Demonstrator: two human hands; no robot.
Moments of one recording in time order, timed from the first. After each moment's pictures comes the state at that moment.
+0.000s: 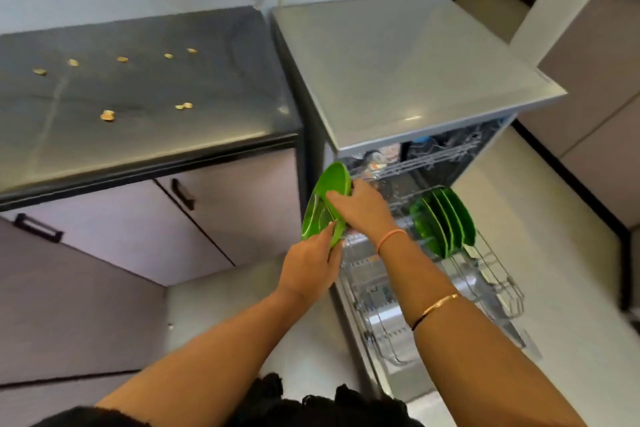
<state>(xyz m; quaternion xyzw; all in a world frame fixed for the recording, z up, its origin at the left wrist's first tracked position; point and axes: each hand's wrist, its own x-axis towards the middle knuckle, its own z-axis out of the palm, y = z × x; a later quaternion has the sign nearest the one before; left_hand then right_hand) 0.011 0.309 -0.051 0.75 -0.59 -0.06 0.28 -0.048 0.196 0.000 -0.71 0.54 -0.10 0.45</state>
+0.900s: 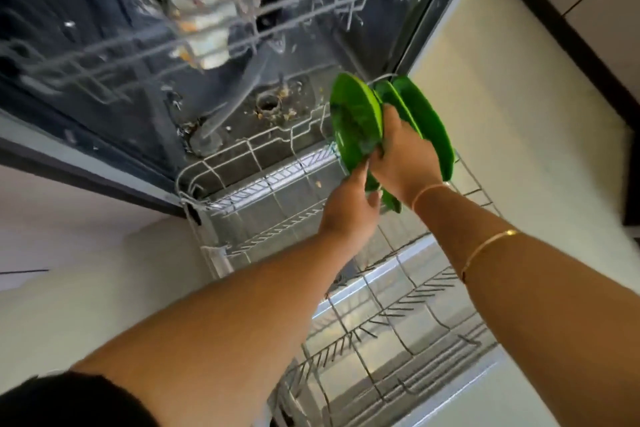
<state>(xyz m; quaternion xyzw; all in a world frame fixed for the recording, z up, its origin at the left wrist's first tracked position) -0.197 -0.024 -0.423 0.73 -0.47 -0.41 0.28 -0.259 -0.102 -0.381 -0.81 0.57 -0.01 0.17</state>
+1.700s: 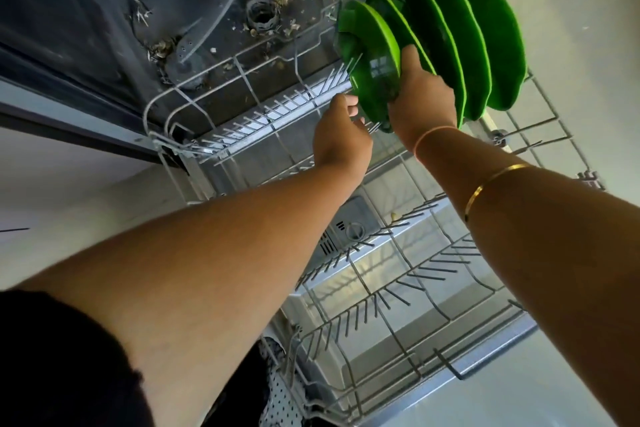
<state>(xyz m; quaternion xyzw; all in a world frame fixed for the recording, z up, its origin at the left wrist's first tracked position) -0.172 -0.043 -0.513 0.78 -0.30 -0.42 0.35 -0.250 -0.113 -0.504 -0.75 0.64 0.03 0.17</state>
